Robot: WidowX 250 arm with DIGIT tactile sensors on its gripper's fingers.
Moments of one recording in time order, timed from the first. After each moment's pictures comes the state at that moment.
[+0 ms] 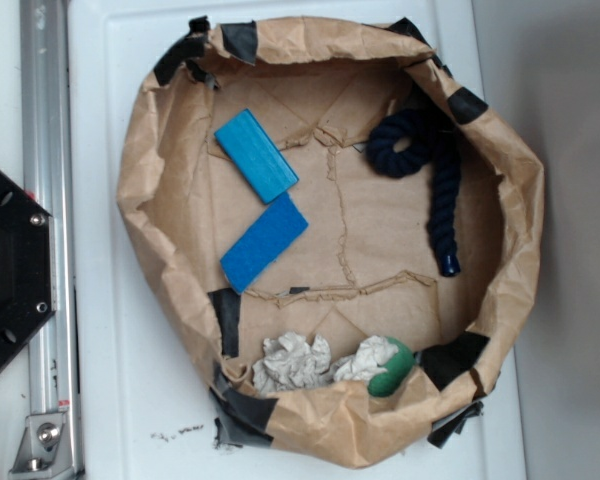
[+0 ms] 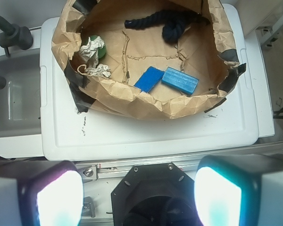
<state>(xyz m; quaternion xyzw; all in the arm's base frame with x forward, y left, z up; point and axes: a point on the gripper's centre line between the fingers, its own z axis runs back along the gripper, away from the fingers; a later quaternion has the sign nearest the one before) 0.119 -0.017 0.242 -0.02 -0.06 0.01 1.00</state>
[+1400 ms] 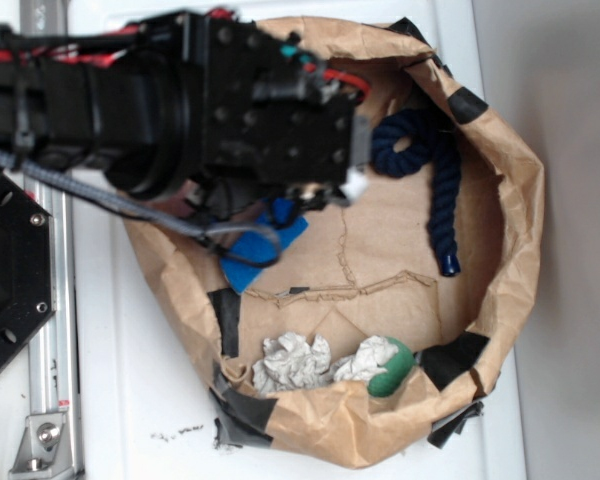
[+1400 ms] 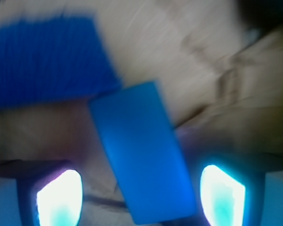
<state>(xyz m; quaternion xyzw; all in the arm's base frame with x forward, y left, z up) 0.220 0.058 0.031 0.09 0.12 -0.37 0.92</state>
